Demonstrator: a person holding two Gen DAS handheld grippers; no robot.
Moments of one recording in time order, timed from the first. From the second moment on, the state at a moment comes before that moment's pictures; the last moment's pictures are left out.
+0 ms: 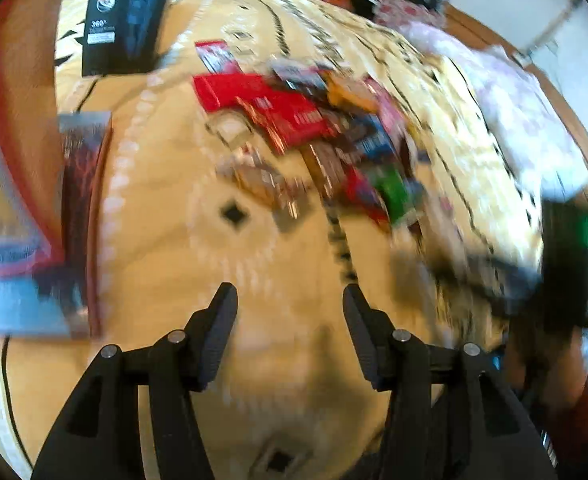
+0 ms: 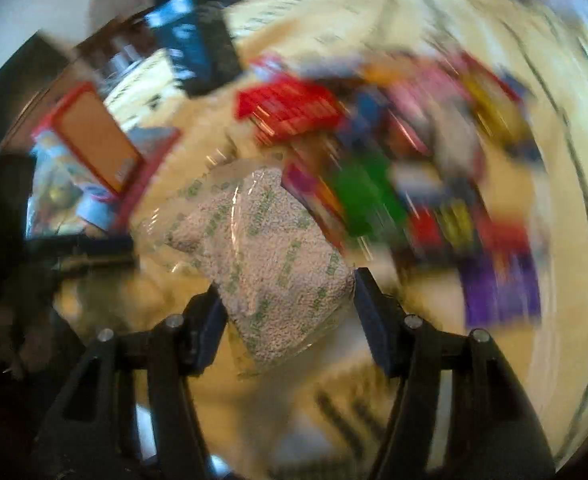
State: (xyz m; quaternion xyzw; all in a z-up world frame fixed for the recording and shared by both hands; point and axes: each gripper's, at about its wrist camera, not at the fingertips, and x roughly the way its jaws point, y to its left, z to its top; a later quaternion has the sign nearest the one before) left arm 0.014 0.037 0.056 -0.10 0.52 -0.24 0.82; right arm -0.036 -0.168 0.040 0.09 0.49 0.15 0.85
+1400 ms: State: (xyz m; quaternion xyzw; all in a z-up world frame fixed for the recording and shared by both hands) left arm 0.034 0.023 0.080 -0.07 0.46 -0.21 0.86; right arm -0.065 -0.169 0.042 0.09 0.46 0.12 0.88
